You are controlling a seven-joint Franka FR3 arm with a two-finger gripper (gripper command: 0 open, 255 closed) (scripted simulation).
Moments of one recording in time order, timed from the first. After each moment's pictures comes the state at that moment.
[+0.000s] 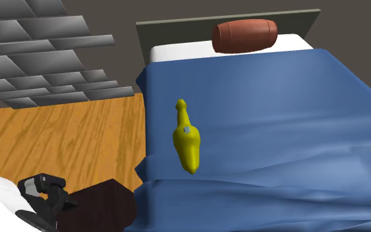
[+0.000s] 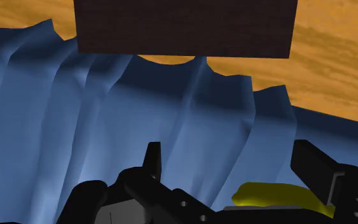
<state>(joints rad) 0.01 -0.77 0.06 -2.41 0.02 1.60 0.02</state>
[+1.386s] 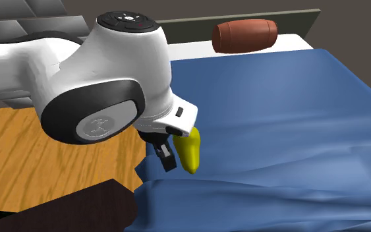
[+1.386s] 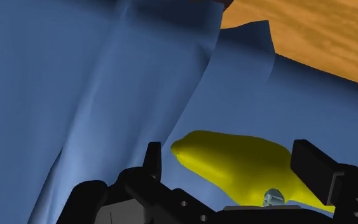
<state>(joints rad) 0.07 -0.12 0.27 -2.13 -0.01 1.97 0.22</state>
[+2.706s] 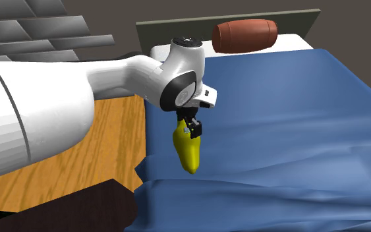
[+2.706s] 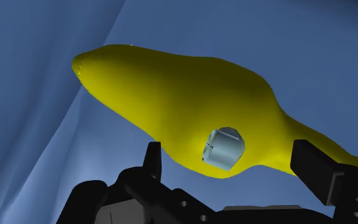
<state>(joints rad) 0.18 0.46 0.30 -1.68 -0.21 2.05 0.38</state>
